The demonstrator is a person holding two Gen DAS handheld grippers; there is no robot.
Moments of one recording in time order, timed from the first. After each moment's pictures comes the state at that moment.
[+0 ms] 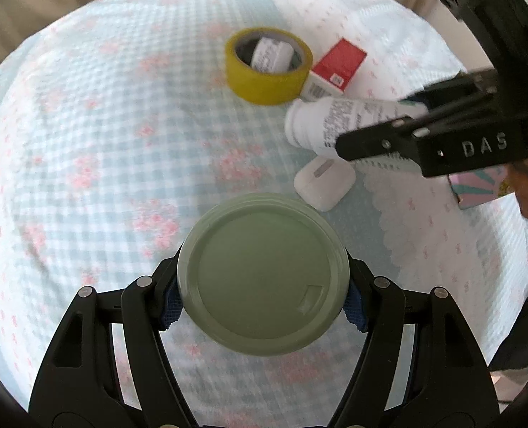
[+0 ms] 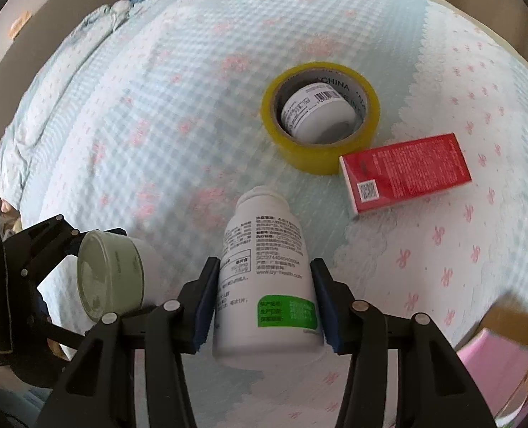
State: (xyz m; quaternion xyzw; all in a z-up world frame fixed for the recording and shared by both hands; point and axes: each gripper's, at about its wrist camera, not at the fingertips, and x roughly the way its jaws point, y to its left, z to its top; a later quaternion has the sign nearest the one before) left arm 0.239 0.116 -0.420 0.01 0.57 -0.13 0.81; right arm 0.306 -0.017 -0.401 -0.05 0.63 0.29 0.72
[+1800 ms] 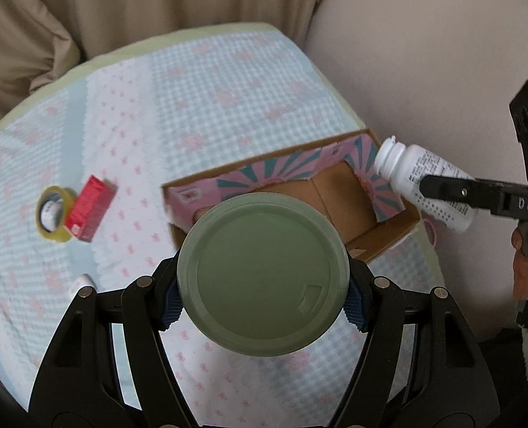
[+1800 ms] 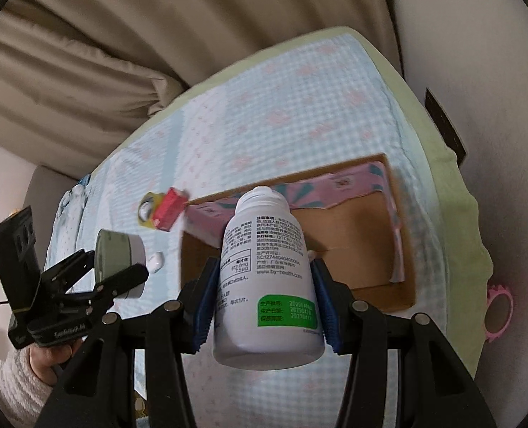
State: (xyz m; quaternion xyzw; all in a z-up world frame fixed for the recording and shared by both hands) left arm 0.228 -0.272 -0.273 0.05 0.54 -0.22 0.81; right arm 0.196 -0.474 -0.262 0.22 0.56 0.11 0.79
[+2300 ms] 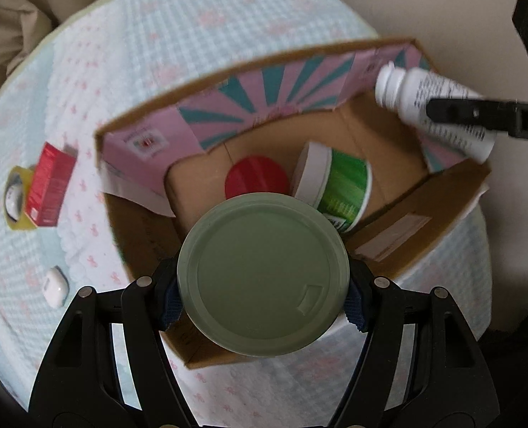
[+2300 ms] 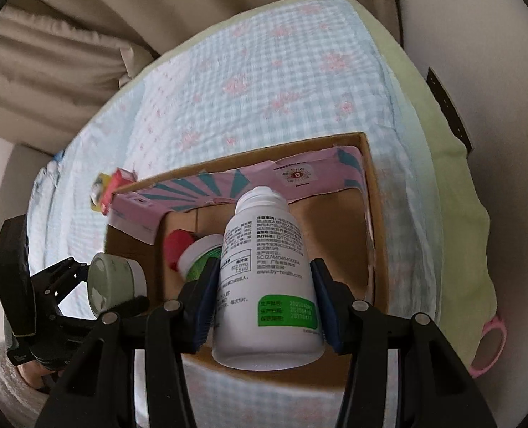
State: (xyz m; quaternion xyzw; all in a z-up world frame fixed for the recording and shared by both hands) left arm 0.245 -0.303 -0.385 0.12 0.62 -0.20 0.75; right arm 0.241 -0.493 -0.354 0.17 0.60 0.11 0.77
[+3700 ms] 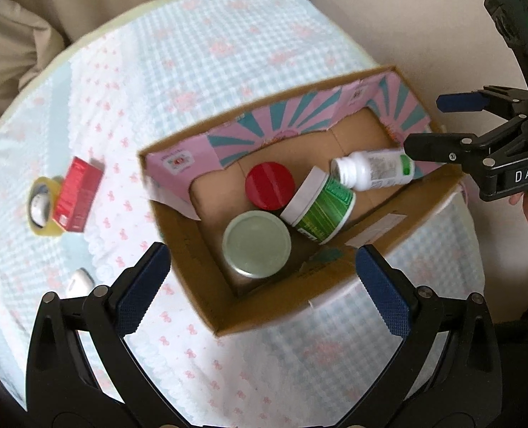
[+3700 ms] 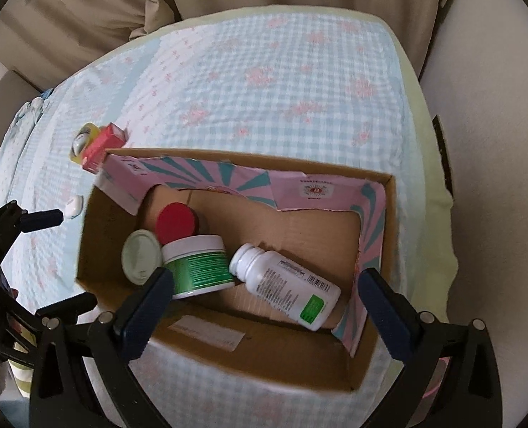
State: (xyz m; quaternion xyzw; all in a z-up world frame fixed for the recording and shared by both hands) left arm 0.228 -0.281 -0.323 0.12 0.59 -0.20 0.78; right arm 0.243 -0.449 -0.323 0.02 0.61 0.12 0.78
